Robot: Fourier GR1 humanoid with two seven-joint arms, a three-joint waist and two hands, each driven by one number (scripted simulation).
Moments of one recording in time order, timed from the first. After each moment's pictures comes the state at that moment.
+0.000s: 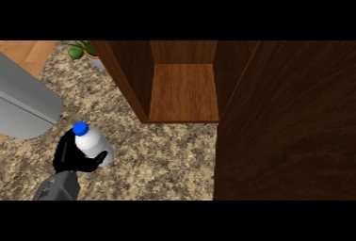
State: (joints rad) left arm -0.29 0.16 0.31 -0.67 0.19 -0.38 -0.69; right arm 0.92 -0.24 -0.25 -2.38 -0.51 0.51 -0.22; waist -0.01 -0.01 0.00
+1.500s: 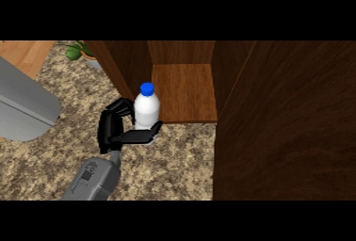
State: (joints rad) left arm -0.30 0.07 -0.21 -1.17 0.25 0.47 -0.31; right arm 0.87 -0.30 -0.26 -2.35 -0.57 0.49 -0.25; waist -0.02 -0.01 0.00
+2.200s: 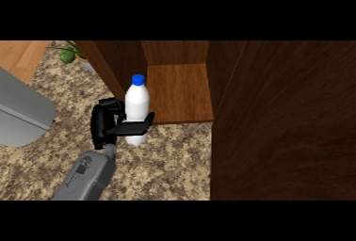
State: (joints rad) left arm -0.33 0.10 -0.18 -1.15 0.22 0.59 -0.24; right arm 0.84 -0.33 -0.23 -2.34 -0.59 0.49 -0.26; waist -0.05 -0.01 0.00
